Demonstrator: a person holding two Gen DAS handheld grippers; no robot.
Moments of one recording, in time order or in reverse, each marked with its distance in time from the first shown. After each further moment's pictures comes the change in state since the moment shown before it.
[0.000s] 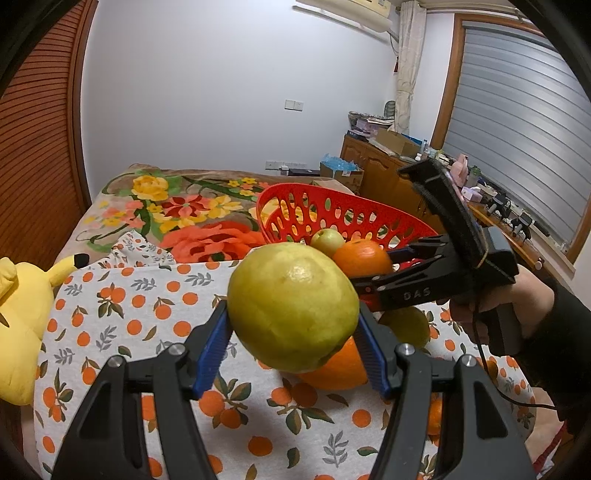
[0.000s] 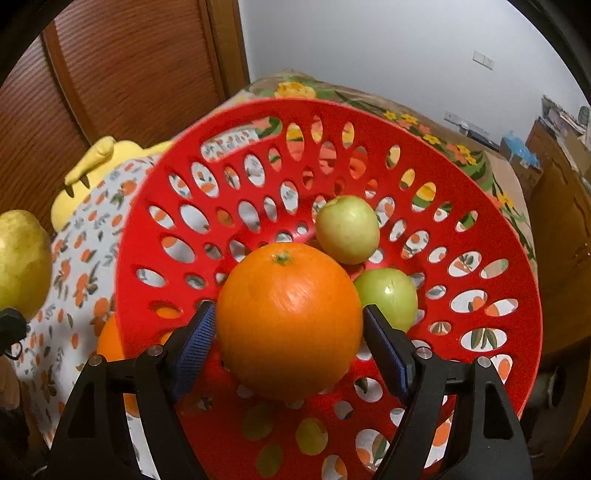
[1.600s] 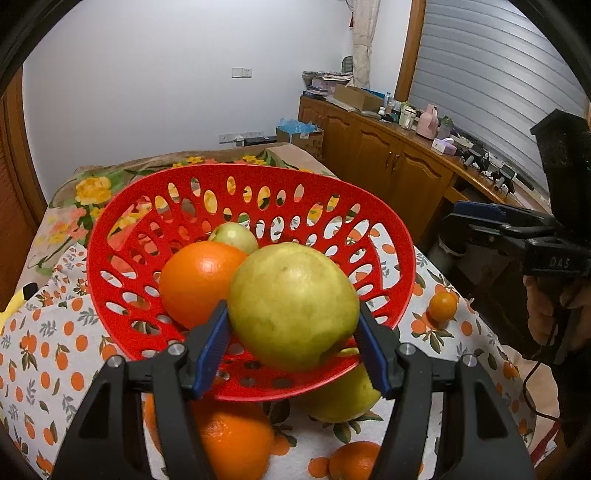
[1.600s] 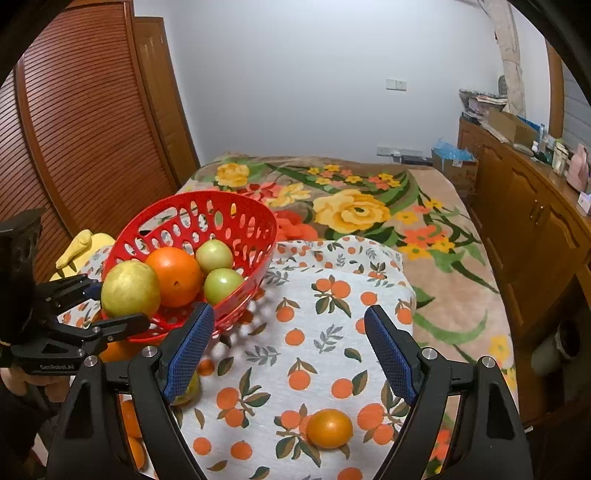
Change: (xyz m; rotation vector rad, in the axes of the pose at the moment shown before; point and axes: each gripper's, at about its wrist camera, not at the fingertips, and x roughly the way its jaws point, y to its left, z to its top) left arm 0.110 -0.102 0.037 0.133 0.154 -0.093; right arm -0.126 -0.108 -0.085 0.220 -0.304 -0.100
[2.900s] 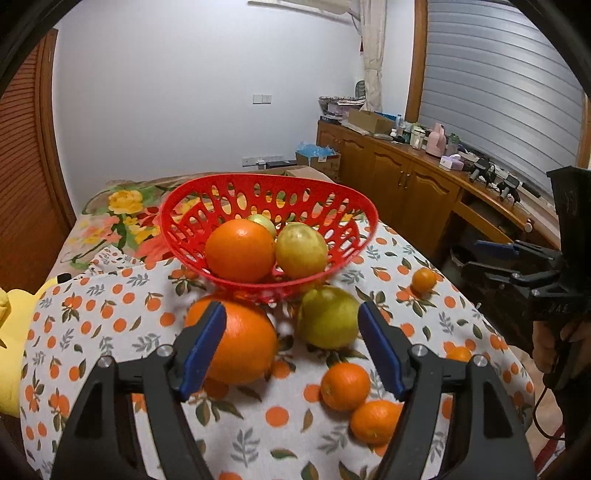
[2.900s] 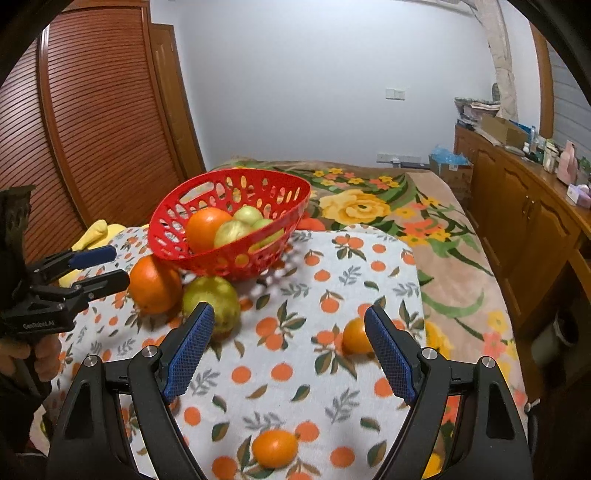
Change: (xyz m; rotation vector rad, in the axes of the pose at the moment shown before) left arm -0.090 -0.019 -0.064 -0.003 -0.116 0.091; right arm -0.061 0.036 -0.078 0.001 -0.051 -0.003
